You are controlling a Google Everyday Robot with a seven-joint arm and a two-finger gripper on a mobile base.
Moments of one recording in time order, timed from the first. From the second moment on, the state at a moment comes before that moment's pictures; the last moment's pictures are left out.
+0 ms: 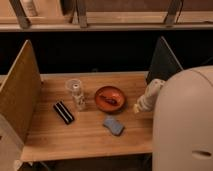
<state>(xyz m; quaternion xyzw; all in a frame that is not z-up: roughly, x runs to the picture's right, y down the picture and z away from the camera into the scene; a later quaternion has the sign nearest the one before) 0.186 0.144 0.807 -0.07 -0.28 -0.75 0.60</state>
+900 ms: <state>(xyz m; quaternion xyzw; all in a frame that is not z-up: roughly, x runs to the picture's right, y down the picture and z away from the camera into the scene) 0.156 0.152 0.847 -0.06 -0.31 -0.75 0.58</state>
